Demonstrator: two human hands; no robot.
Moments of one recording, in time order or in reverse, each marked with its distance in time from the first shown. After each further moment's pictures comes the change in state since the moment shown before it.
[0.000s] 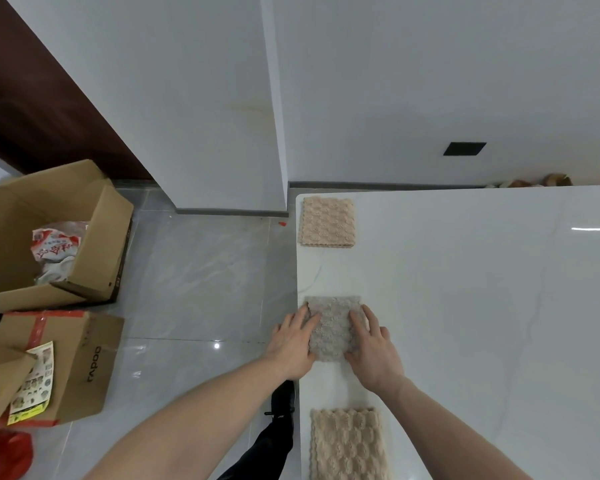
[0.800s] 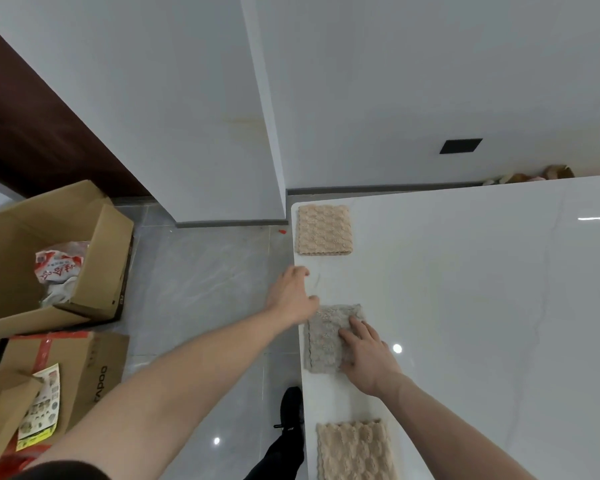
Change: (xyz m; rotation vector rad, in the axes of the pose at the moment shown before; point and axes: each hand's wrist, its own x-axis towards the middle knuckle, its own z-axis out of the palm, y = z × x) left_hand 0.065 0.006 -0.098 -0.156 0.197 -0.152; right_hand 0.015 -0.009 -0.007 -0.034 -0.144 -0.058
